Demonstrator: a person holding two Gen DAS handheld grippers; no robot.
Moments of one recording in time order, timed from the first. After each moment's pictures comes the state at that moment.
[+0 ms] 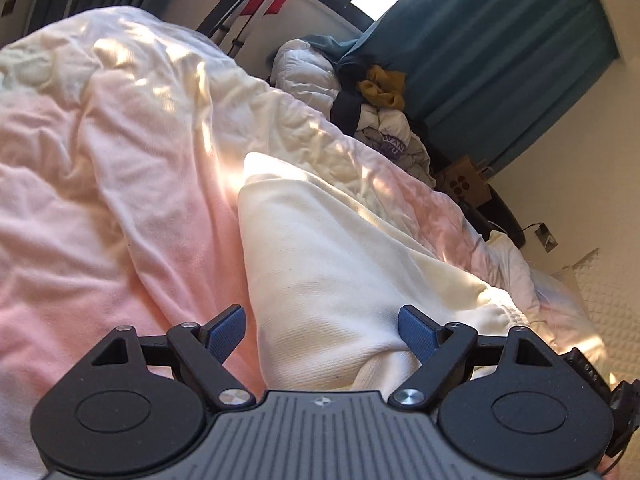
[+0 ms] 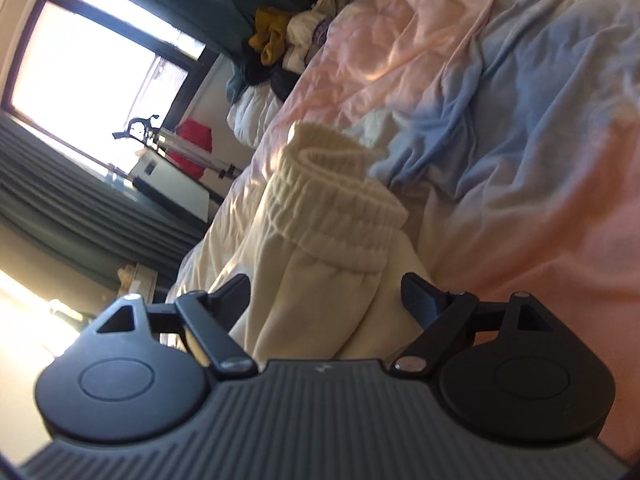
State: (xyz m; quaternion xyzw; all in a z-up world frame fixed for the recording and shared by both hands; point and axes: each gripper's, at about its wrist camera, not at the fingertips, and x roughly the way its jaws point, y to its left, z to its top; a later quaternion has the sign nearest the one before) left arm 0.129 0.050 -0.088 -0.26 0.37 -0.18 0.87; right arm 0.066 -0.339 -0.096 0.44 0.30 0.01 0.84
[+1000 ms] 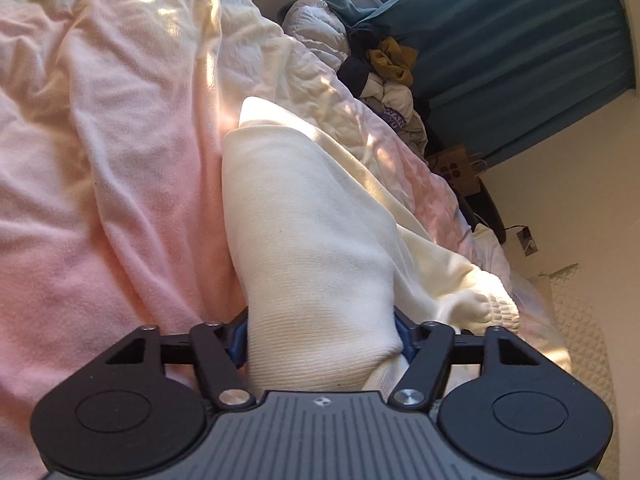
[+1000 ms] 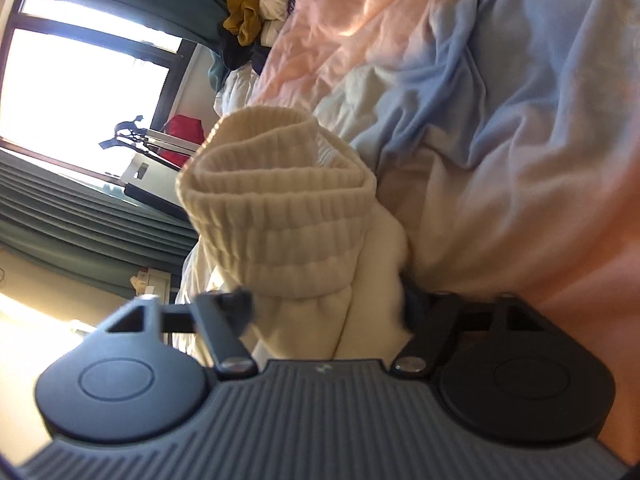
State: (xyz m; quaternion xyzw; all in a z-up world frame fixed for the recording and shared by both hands) left arm 0.162 0.042 -0.123 -0.33 0.42 -0.20 0.82; right arm 0.095 -0.346 -0.130 0.51 0.32 0.02 0.79
